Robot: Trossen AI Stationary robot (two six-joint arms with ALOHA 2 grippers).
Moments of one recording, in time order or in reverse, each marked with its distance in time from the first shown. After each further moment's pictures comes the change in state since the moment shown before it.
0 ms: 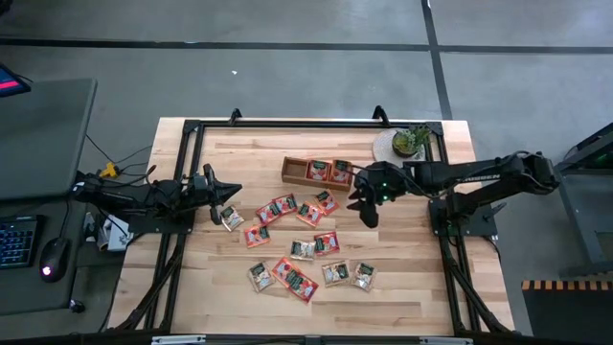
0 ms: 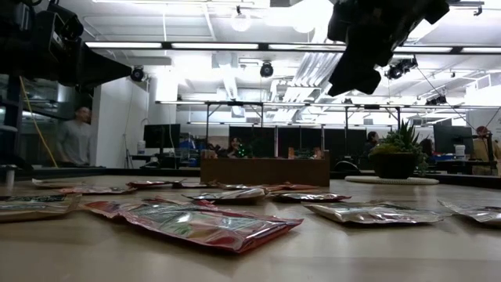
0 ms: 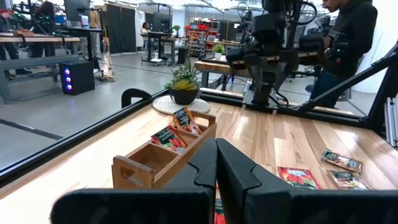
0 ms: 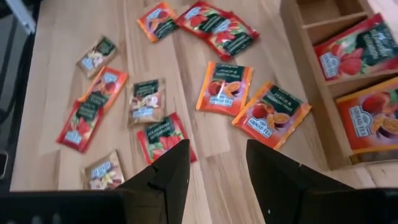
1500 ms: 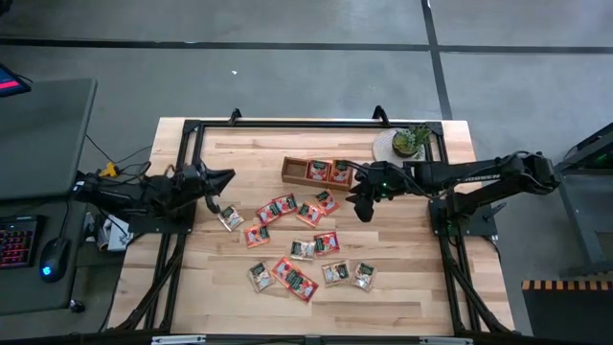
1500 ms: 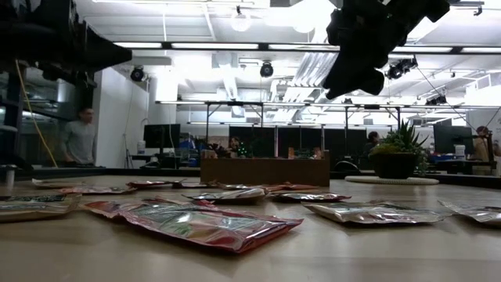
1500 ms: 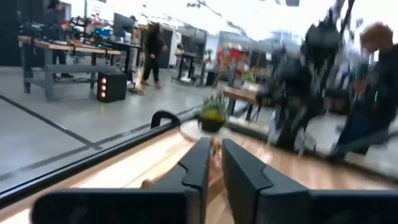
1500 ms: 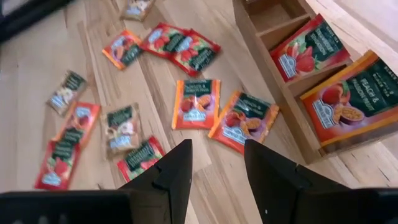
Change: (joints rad) left arm 0.000 0.000 0.074 0.055 -0.176 -0.056; right arm 0.000 0.000 0.001 -0.001 0.127 0.135
